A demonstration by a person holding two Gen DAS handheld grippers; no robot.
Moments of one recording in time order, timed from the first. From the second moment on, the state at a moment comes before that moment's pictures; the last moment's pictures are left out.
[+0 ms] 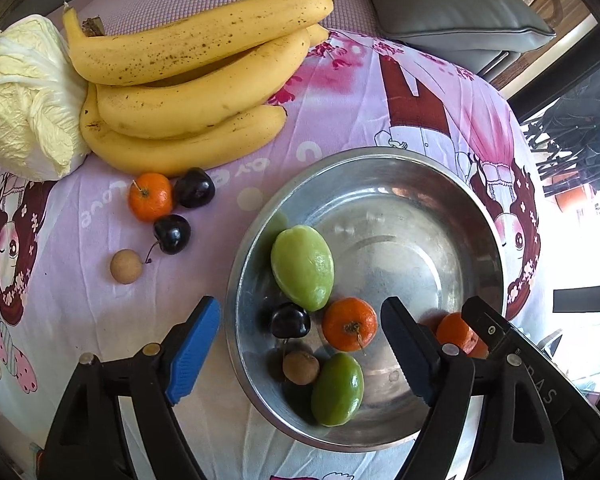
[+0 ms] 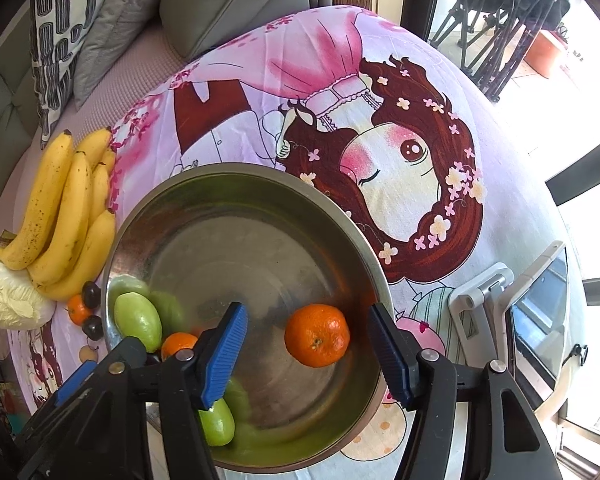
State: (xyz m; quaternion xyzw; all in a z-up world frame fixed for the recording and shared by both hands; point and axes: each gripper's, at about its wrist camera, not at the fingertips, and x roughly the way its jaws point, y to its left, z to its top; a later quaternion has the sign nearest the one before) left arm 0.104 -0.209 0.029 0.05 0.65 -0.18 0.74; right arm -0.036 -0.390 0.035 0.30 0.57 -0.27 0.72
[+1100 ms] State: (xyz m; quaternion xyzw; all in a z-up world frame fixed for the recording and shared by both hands) left arm 0.113 -0.108 0.024 0.02 0.67 -0.13 0.73; right arm -0.026 -0.374 0.021 0.29 0.60 -0.26 0.70
